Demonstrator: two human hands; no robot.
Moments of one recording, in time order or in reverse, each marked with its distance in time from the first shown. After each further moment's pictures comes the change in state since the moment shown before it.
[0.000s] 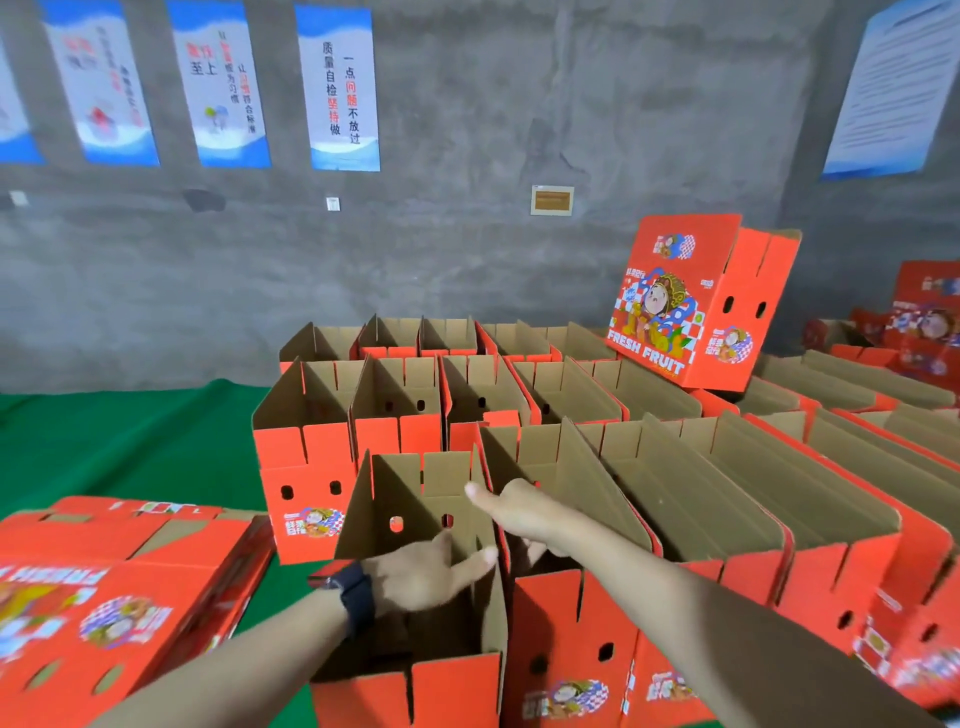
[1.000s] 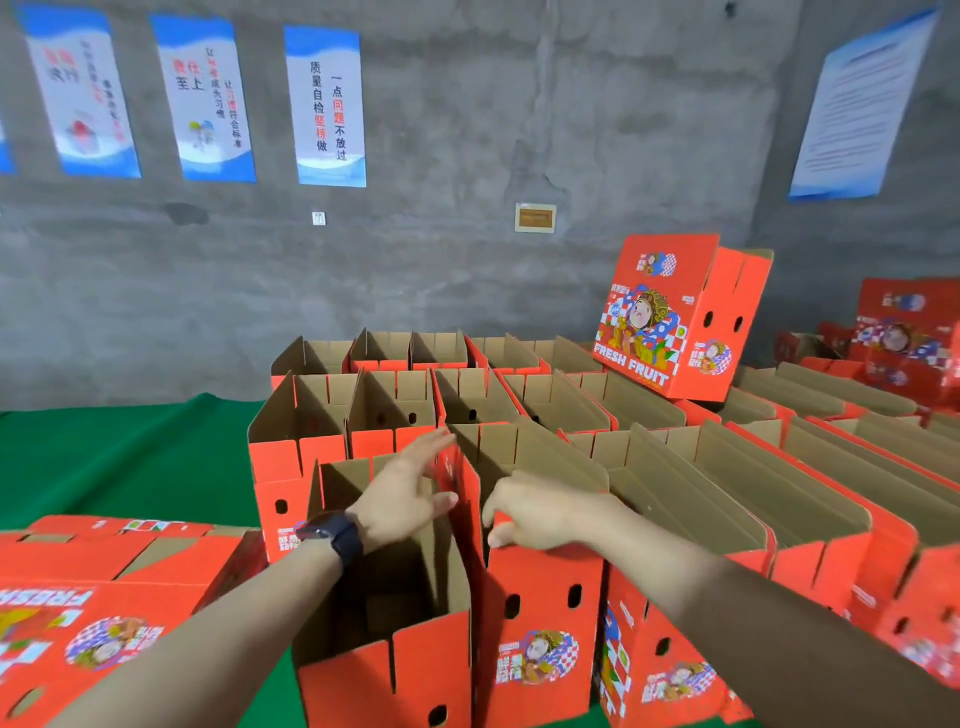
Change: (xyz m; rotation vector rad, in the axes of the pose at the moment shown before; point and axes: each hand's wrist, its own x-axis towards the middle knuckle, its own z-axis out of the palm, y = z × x) left_hand 0.008 -0.008 -0.061 -0.039 0.407 0.432; right_hand -0.040 -0.024 -0.025 -0.725 -0.042 -0.443
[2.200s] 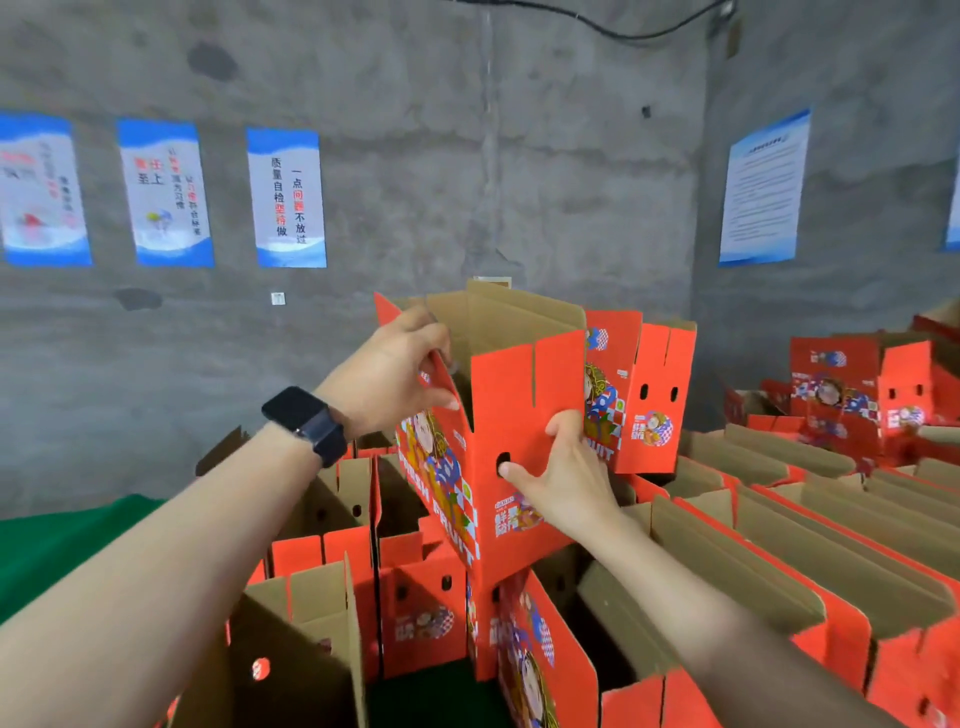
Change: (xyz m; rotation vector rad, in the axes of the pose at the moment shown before) left_hand 0.107 0.165 -0.089 0.422 0.302 0.591; right_hand -0.023 0.097 -0.068 0.410 0.947 0.391
